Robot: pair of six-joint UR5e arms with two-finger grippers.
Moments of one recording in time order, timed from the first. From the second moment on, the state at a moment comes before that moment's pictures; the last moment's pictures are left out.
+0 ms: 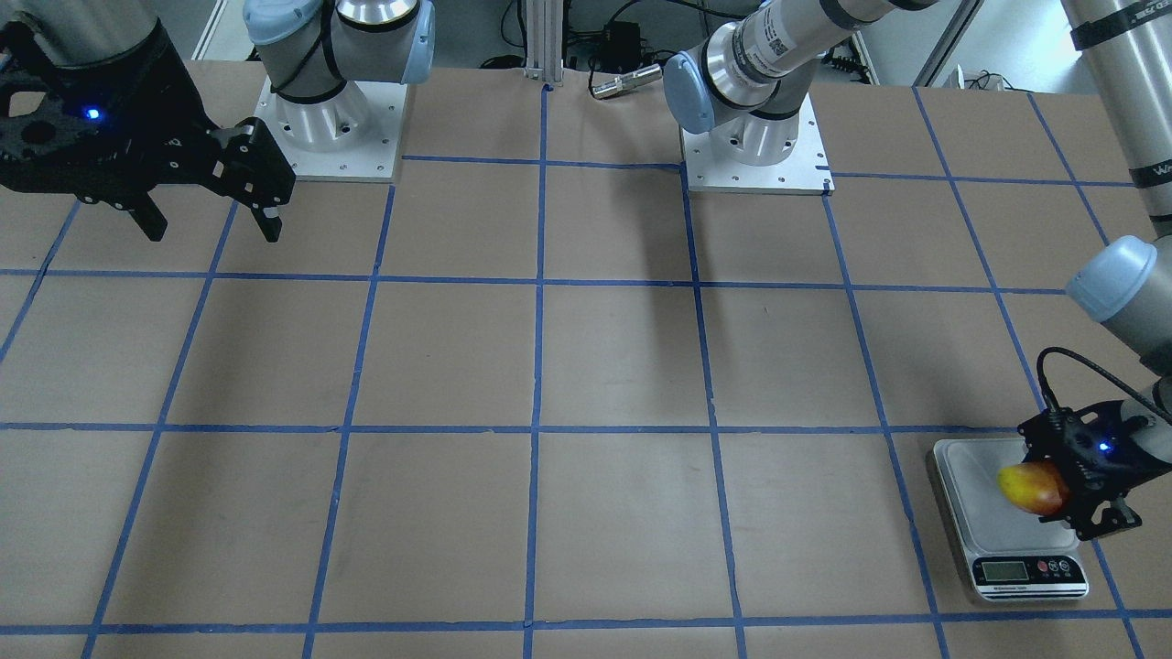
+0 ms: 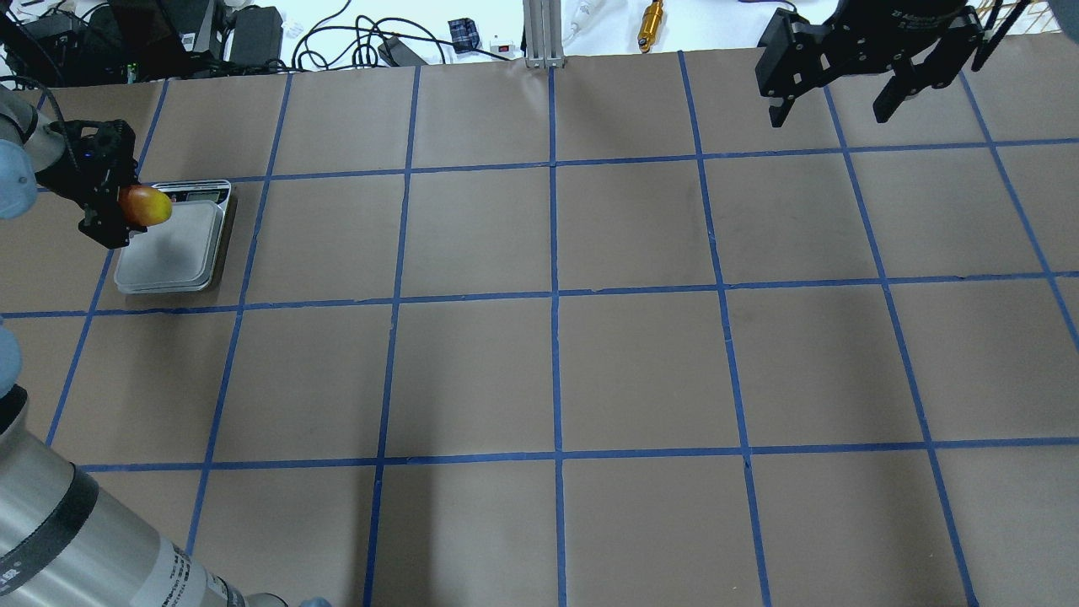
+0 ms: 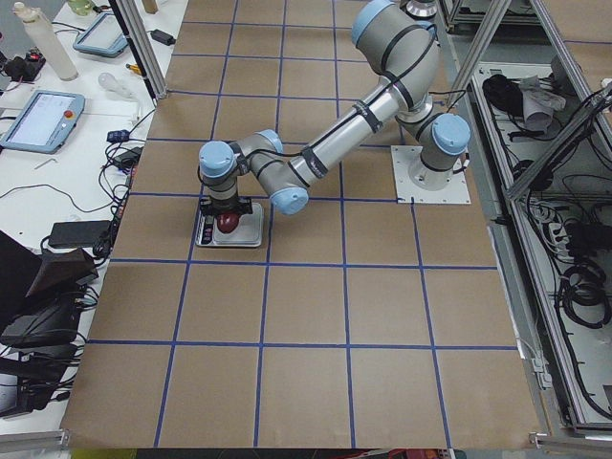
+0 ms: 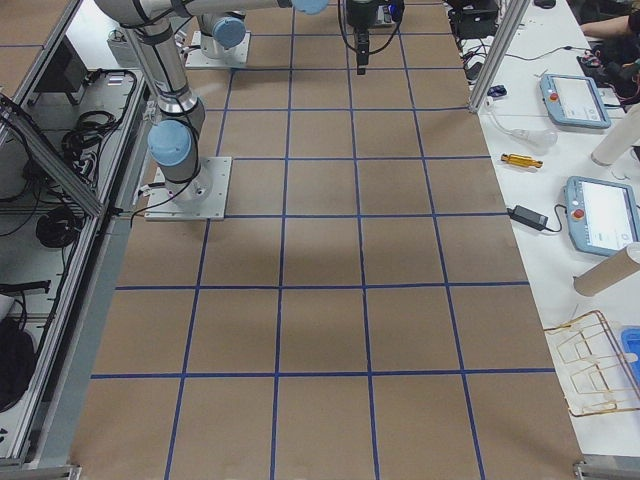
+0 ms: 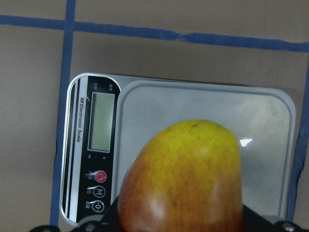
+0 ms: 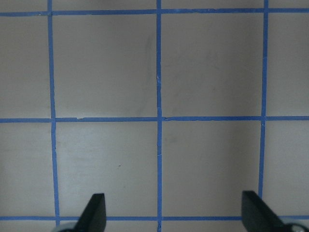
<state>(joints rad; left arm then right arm) -1.01 -2.14 -1.51 -1.02 1.47 2.00 1.54 -1.53 1.41 -1.53 -1.56 -0.04</state>
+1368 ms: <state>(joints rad) -1.02 -2.19 -1.53 -0.98 1.46 2.01 1.54 -1.53 1.41 -1.53 -1.56 -0.04</state>
